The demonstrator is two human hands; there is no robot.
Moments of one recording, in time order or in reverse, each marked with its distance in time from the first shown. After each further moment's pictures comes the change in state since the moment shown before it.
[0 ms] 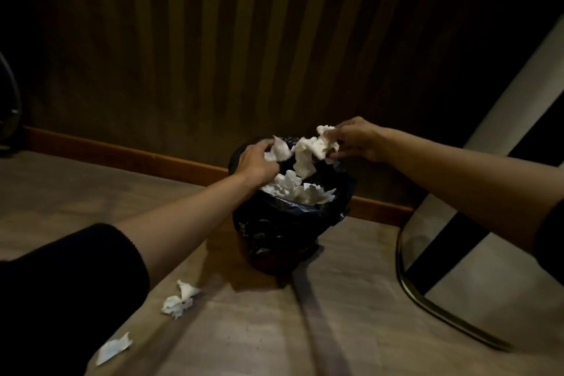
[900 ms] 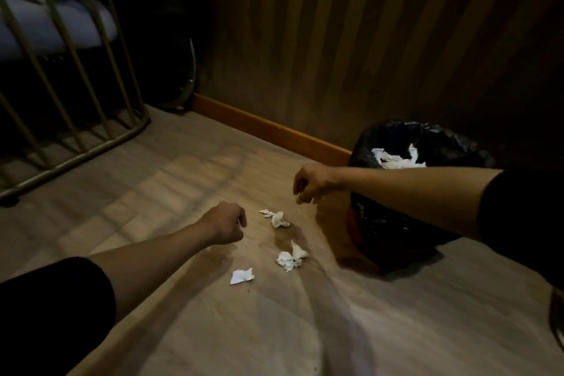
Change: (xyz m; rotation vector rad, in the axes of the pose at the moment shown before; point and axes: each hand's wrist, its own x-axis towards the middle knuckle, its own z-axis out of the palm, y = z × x) left_hand -0.162 -0.247 -0.152 0.671 -0.184 -0.379; right_hand 0.028 0.030 0.329 -0.886 -0.784 -0.338
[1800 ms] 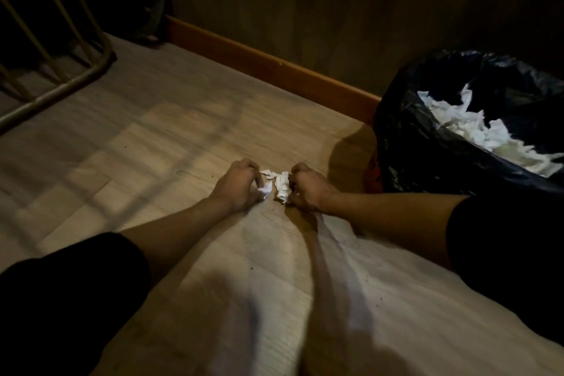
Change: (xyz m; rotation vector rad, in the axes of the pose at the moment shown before) left_hand 0.102 -0.025 0.077 -0.160 0.146 0.170; right_hand 0.104 0.069 0.136 -0.199 0.263 -0.052
